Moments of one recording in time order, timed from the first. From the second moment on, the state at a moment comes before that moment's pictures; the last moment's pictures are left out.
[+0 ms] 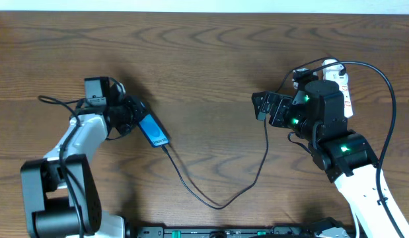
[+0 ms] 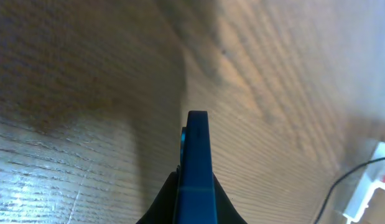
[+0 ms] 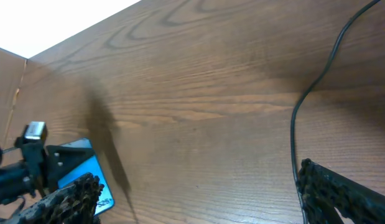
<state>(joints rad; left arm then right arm) 0.12 1.67 0.87 -0.34 0.49 -0.61 0.31 1.12 0.96 -0.52 -0.16 0.55</state>
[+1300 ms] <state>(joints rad) 0.12 1.77 0.87 -0.37 0.47 -0.58 0.31 1.12 0.96 -0.52 -0.16 0.55</state>
